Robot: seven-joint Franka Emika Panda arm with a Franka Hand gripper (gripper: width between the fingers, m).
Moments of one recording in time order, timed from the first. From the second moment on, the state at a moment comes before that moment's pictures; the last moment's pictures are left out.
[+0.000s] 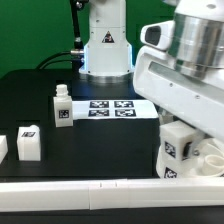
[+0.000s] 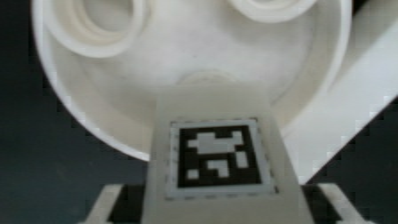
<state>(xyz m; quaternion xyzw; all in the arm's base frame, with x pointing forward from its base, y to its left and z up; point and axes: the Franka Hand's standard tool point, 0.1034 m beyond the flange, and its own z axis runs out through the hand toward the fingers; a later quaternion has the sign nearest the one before) 0.642 0.055 0.060 0.83 -0.56 0.06 0.05</state>
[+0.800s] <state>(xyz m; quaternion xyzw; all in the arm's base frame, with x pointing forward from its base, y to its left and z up) 0.631 0.045 0.075 0.77 -0.63 0.09 -0.02</state>
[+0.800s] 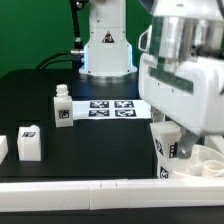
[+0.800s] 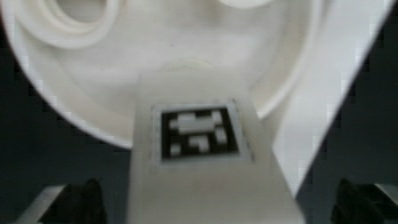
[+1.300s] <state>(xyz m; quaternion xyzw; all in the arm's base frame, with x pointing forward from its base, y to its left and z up) 0.619 0.030 0.096 0.78 -0.62 0.09 -0.03</state>
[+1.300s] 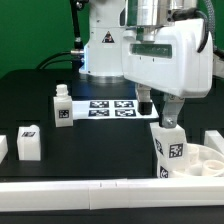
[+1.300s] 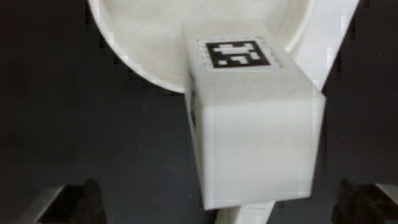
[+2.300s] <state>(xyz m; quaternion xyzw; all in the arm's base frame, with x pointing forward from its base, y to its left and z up) 0.591 -0.044 0.096 0.90 -0.41 0.11 -0.03</state>
